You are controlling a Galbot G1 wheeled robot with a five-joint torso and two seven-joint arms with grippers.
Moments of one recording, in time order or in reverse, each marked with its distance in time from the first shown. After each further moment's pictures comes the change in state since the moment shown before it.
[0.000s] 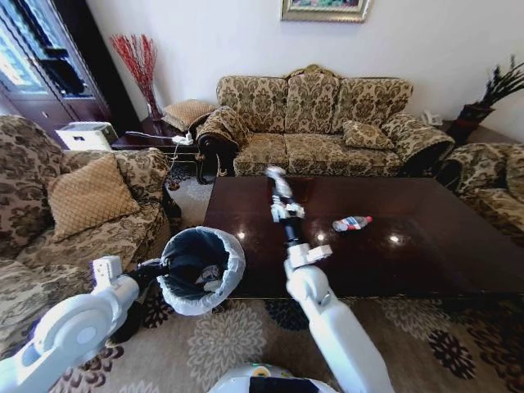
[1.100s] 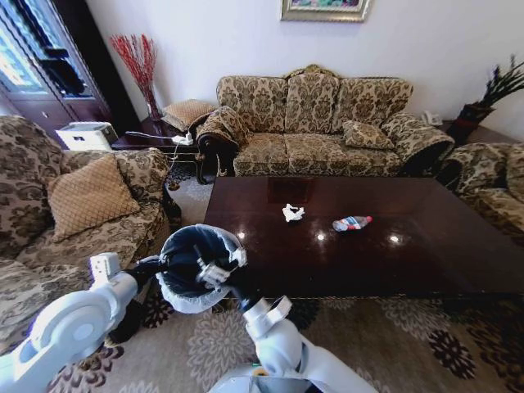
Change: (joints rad) left arm -0.019 -0.010 -0.013 0.002 -0.022 -0.003 -0.004; right arm -0.081 -0.085 -0.120 -0.015 0.023 0.160 0.000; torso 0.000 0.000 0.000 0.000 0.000
